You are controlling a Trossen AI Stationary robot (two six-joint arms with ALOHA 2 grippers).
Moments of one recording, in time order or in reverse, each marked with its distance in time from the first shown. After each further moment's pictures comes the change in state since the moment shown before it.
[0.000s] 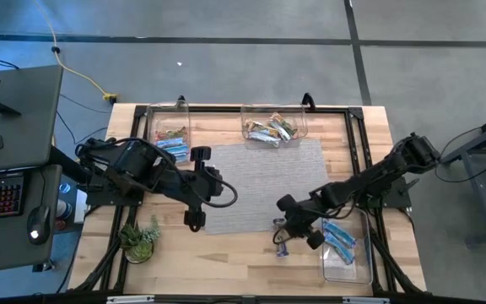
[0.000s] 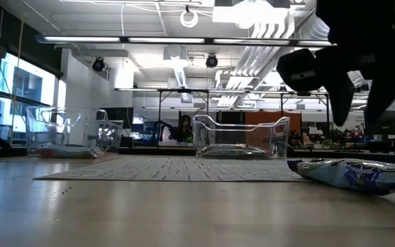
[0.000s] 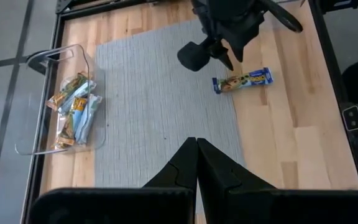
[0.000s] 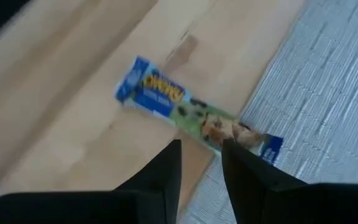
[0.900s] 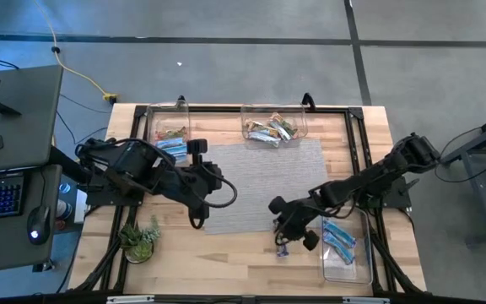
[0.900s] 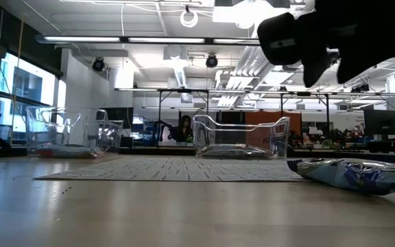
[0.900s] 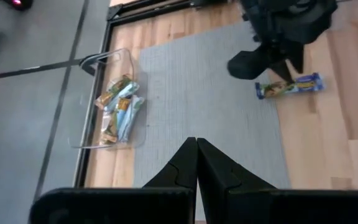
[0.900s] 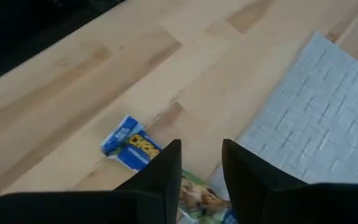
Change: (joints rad) left arm -0.001 0.000 0.000 -0.019 -0.179 -0.001; right arm 0.003 0.000 0.040 0.129 -0.018 -0.171
